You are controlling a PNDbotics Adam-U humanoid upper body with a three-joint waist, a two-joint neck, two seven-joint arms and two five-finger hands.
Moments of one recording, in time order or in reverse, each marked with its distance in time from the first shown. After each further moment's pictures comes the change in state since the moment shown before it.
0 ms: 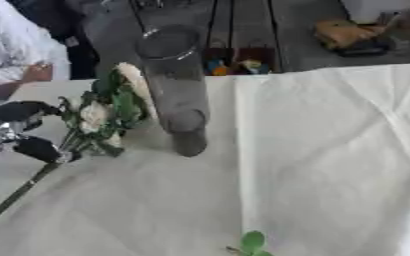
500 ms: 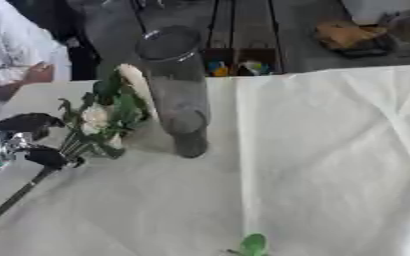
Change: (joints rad) left arm -0.018 -0.041 -0.016 0.093 -0.015 0.030 0.030; right arm -0.001 0.002 0.000 0.000 -0.009 -0.002 0.006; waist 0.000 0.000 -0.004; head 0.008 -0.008
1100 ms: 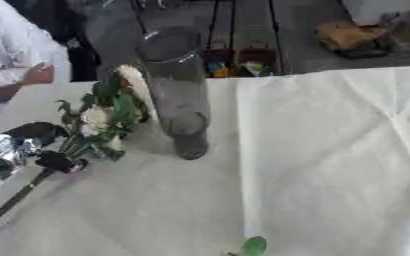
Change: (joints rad) left arm -0.016 -0.043 0.000 0.086 0.051 0.019 0.034; right arm 0.000 0.006 0.000 0.000 0.000 0.000 0.000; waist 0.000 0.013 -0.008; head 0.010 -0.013
